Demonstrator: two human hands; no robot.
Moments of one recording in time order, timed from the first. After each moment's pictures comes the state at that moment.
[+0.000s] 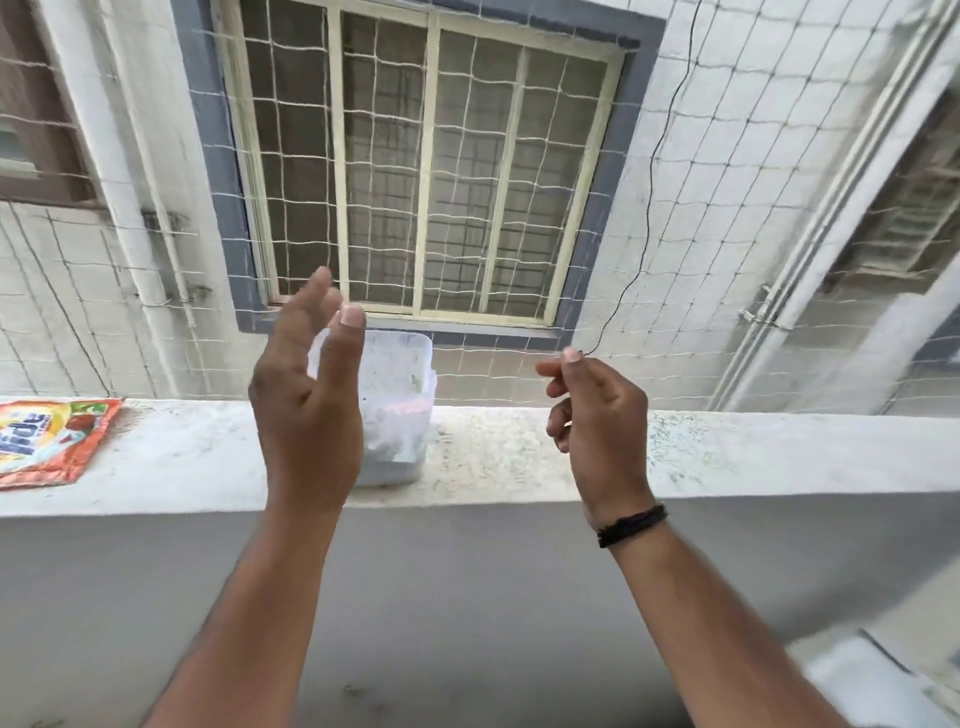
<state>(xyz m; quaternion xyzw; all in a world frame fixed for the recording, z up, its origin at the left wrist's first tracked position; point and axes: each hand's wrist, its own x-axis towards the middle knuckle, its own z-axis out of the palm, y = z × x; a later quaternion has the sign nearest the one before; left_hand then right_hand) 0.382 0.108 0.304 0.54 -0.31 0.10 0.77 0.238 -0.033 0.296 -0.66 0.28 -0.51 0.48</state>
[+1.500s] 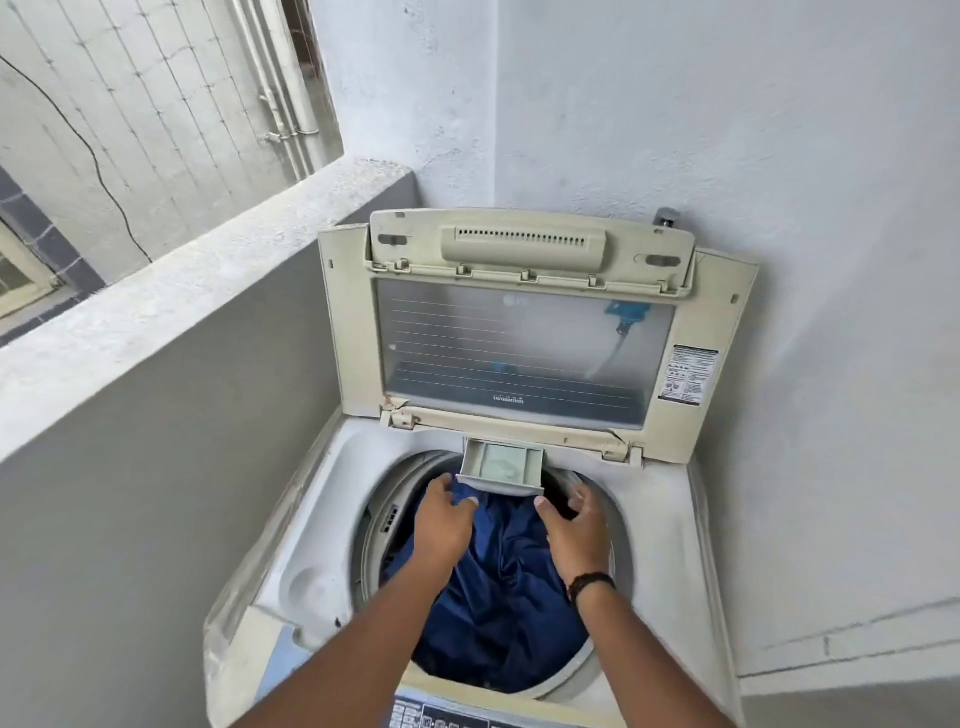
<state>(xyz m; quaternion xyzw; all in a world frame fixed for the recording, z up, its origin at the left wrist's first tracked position) -0.204 -0.156 0.011 0.65 -0.49 -0.54 0.22 -0.359 -0.092 -0.013 -0.22 0.76 -0.49 0.36</state>
